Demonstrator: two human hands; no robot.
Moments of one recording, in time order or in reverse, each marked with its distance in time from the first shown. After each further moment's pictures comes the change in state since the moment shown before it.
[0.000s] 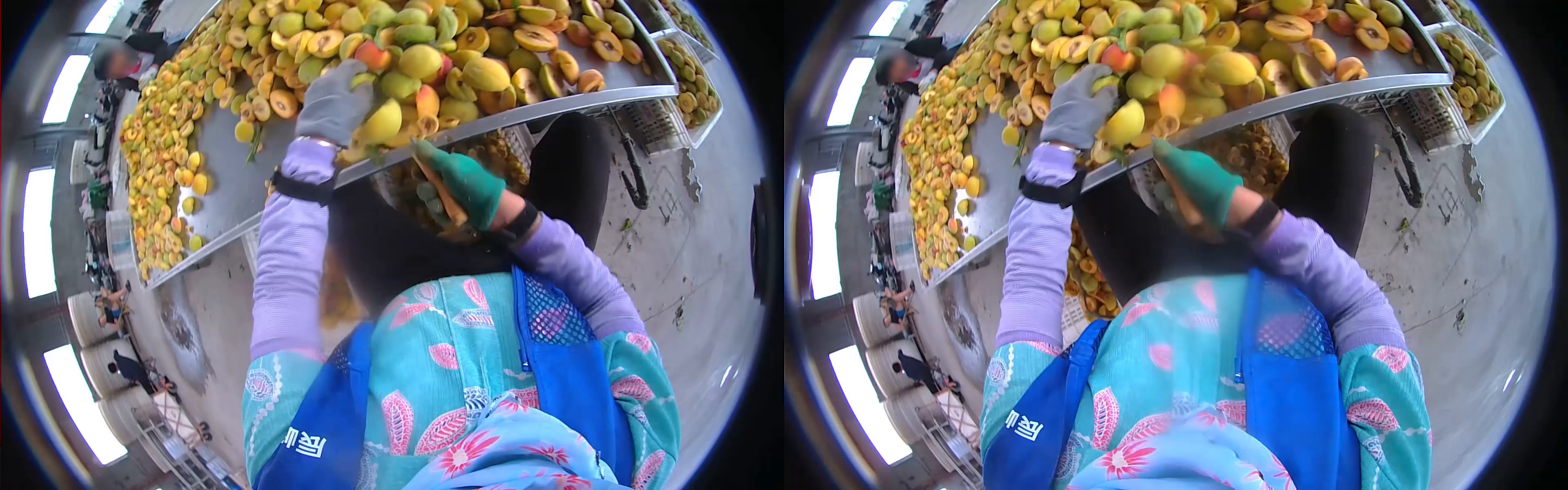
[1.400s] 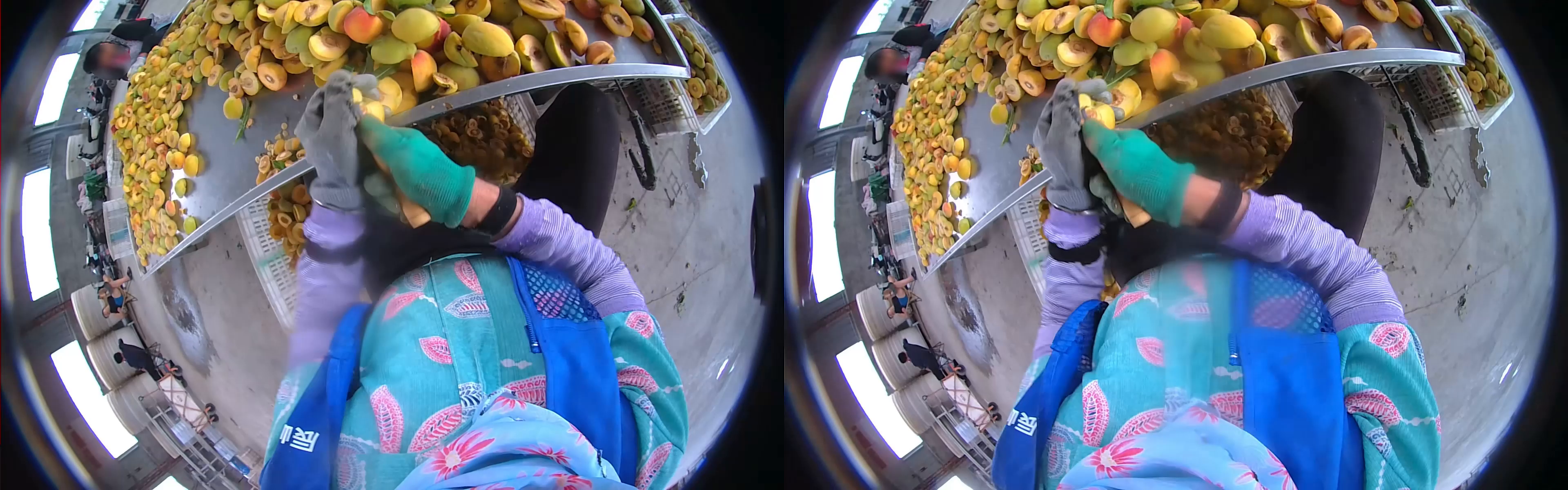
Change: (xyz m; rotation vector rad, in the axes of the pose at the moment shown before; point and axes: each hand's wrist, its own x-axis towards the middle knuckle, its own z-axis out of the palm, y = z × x) left_hand -0.077 0.043 0.025 -1.097 0.272 -0.380; right_hand -0.010 0.004 0.051 -0.099 -0.143 -0.032
